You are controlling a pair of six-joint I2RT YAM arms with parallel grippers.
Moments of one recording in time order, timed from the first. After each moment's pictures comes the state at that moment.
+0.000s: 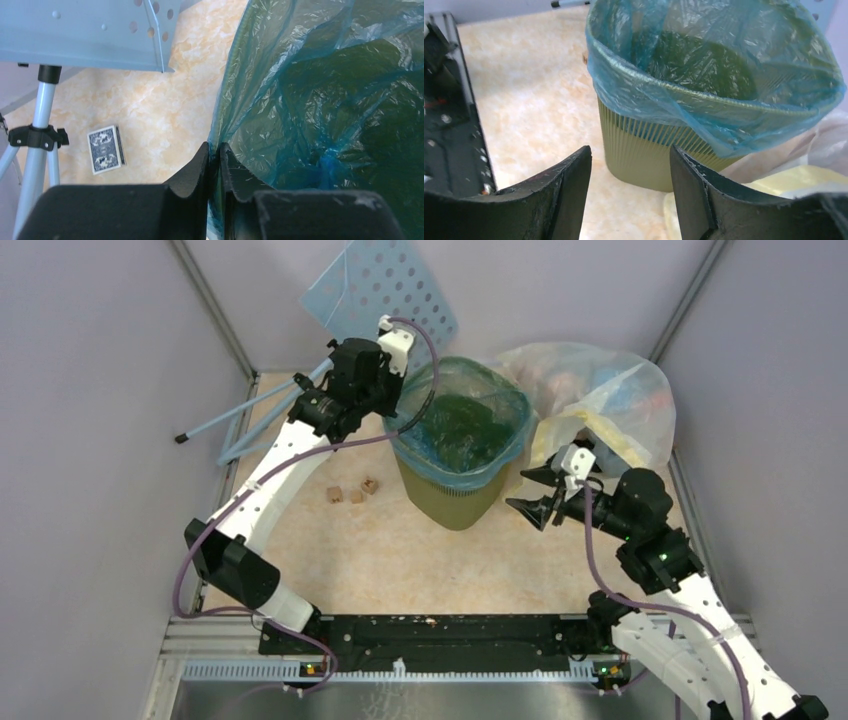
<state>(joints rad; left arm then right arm) -0.50 1.54 1.65 -0.60 -0.08 0.08 0.46 0.62 0.76 -0.25 -0.55 -0.16</state>
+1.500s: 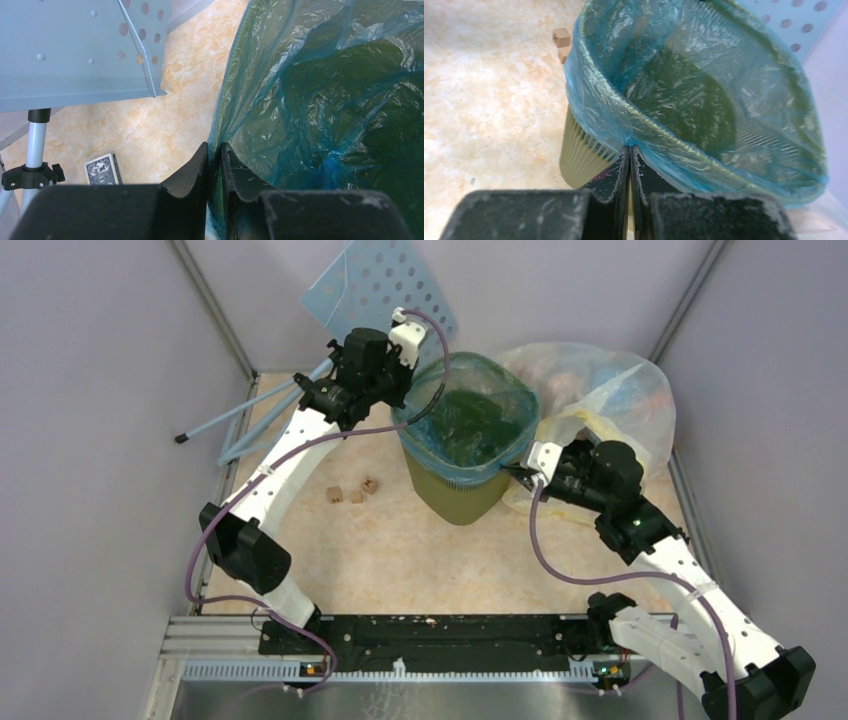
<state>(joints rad) -0.49 1.65 1.74 -0.56 0.01 0.15 0.46 0.83 0.79 -0.13 -0.60 -0.56</state>
